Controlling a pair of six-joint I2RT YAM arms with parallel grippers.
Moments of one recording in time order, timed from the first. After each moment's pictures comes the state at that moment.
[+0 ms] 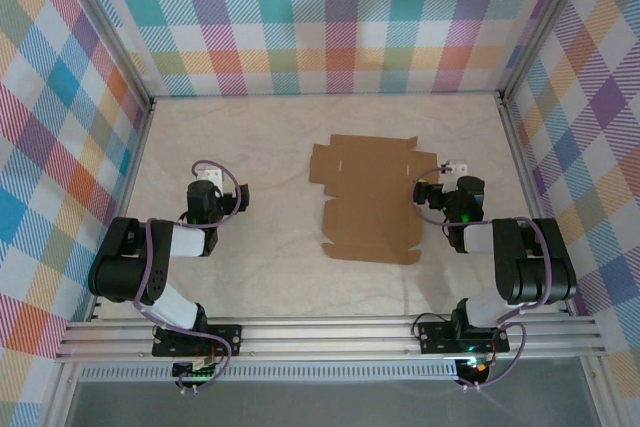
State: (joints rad) left arm -0.08 1.56 0.41 0.67 -0.09 -0.08; right arm 0.01 1.53 0.40 0.69 -0.11 0.04
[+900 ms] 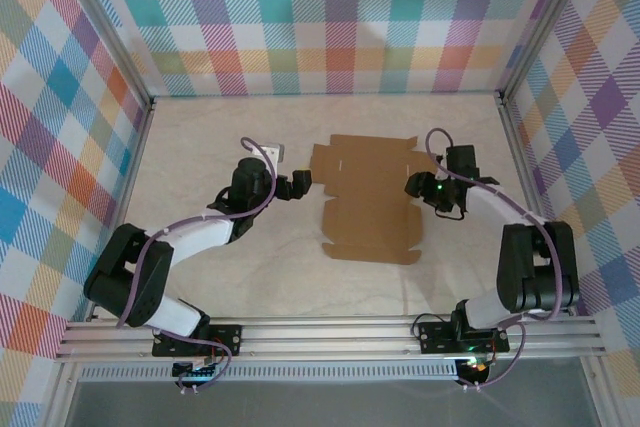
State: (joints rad) left arm -0.48 1.48 0.70 0.37 0.00 -0.28; right arm 0.07 1.50 0.84 -0.36 -0.32 0.48
